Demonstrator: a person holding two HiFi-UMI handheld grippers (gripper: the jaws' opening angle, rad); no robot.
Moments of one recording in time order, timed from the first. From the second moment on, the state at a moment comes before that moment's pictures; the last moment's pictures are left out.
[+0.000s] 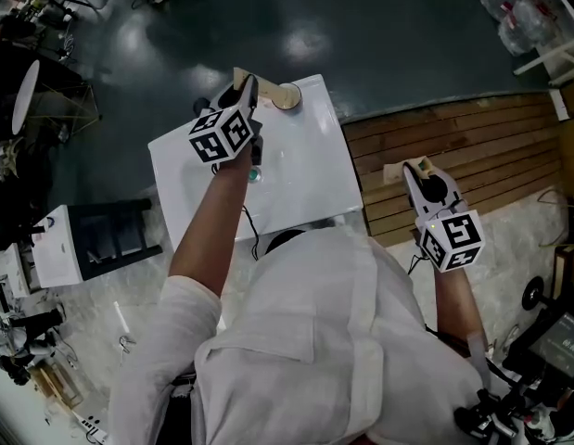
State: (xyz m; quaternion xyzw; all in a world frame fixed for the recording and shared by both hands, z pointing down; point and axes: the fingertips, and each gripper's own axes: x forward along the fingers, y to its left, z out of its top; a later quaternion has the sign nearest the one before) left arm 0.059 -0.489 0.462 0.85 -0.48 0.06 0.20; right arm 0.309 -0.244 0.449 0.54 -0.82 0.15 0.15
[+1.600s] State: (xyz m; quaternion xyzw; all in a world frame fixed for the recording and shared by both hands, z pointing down) left arm -0.138 -0.215 0.355 0.92 -0.37 0.04 0.12; right arm 0.094 -0.149 0.405 0.55 -0.82 0.10 0.15
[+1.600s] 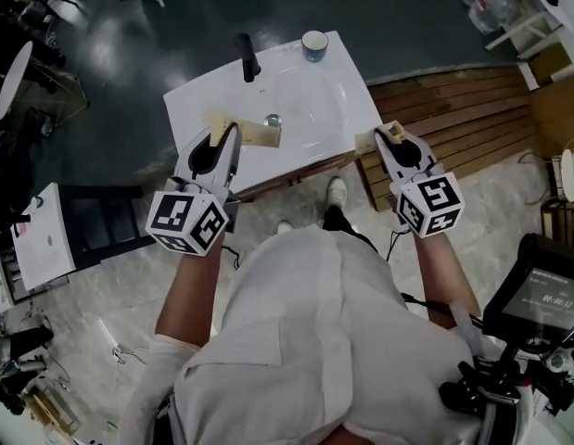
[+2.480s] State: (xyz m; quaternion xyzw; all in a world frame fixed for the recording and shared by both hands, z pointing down) left arm -0.188 -0.131 0.387 0.93 -0.34 0.08 0.12; right arm 0.001 -0.100 0.413 0.51 -0.84 0.09 0.17
